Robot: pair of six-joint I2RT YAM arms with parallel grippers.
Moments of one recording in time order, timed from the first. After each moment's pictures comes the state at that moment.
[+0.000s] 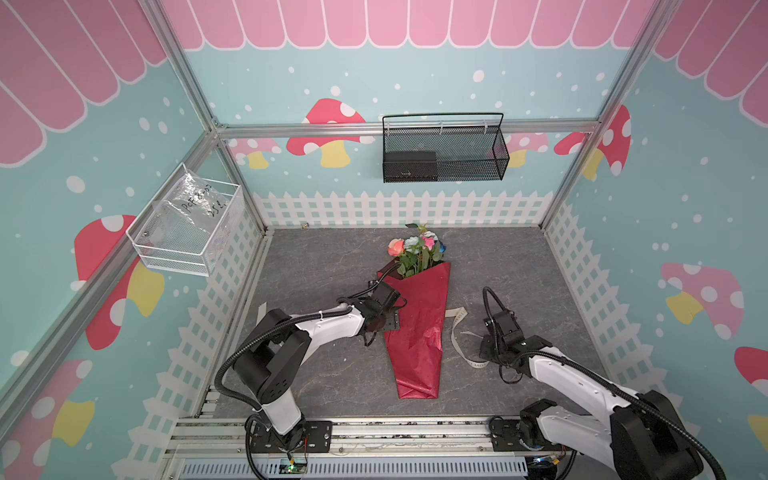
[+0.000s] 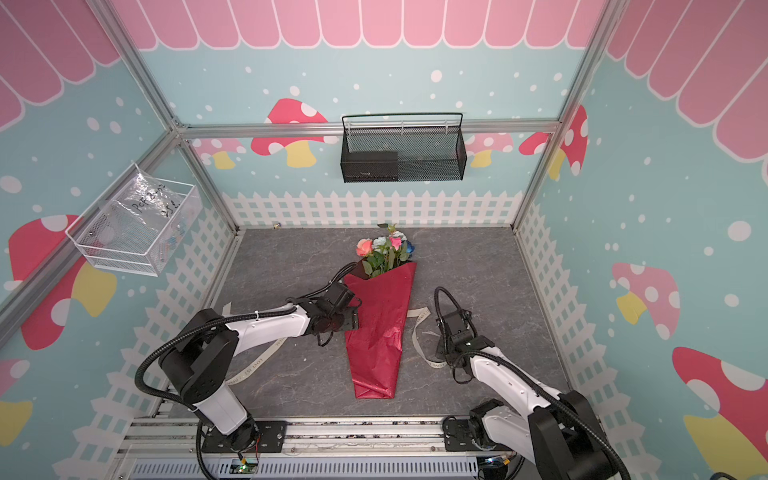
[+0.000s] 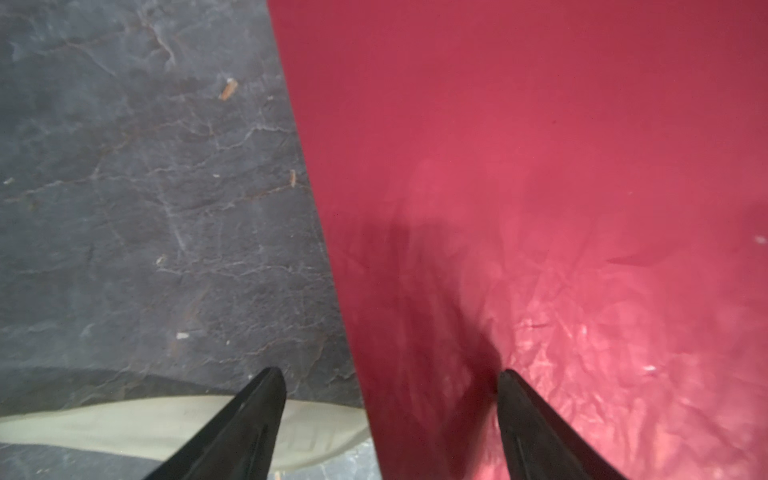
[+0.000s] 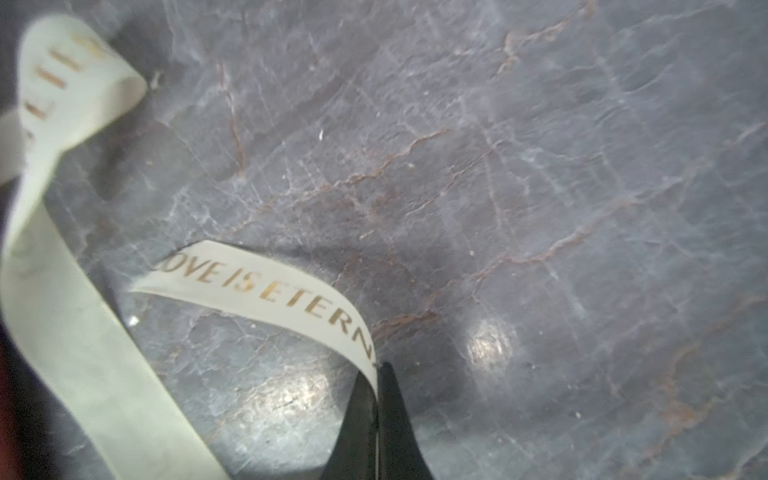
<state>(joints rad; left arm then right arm) -0.68 1.70 0.97 -0.35 -0.16 -0.75 0.40 1.05 0.45 -0.51 0.22 0.66</state>
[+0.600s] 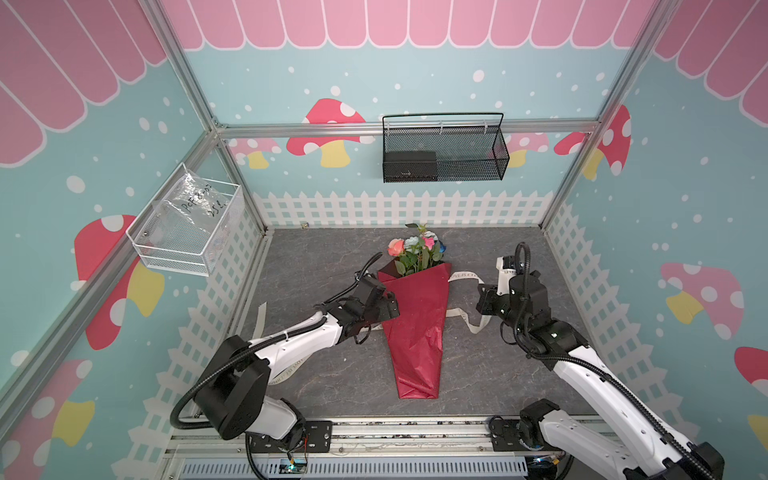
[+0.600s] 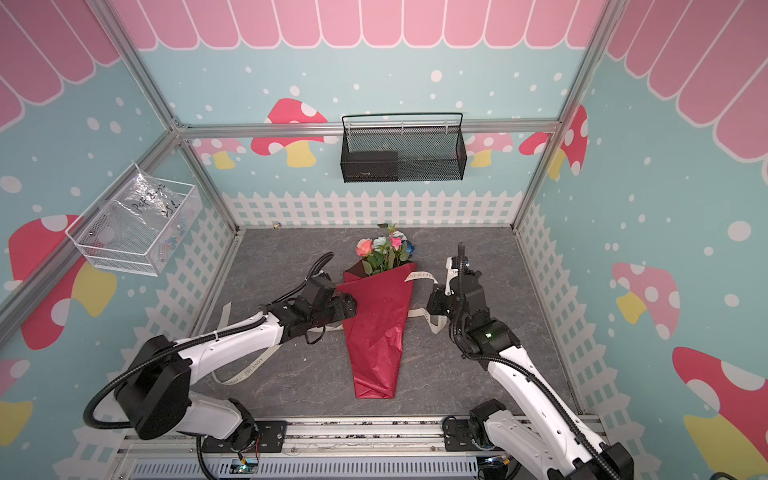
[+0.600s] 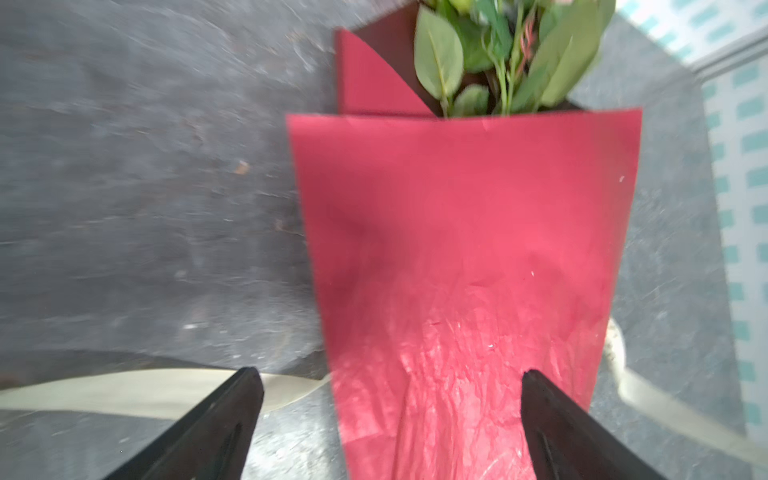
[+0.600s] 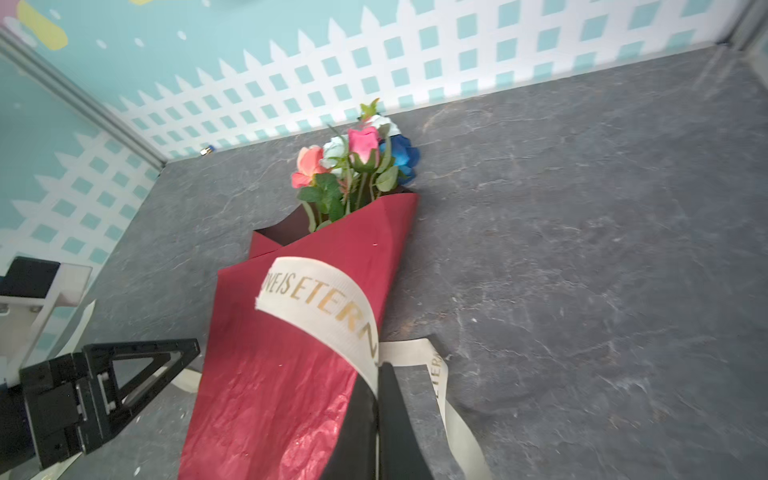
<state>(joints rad) -0.61 1.40 0.85 -0.27 -0.12 -0.84 0.43 0.97 0.81 -0.33 0.06 0.39</state>
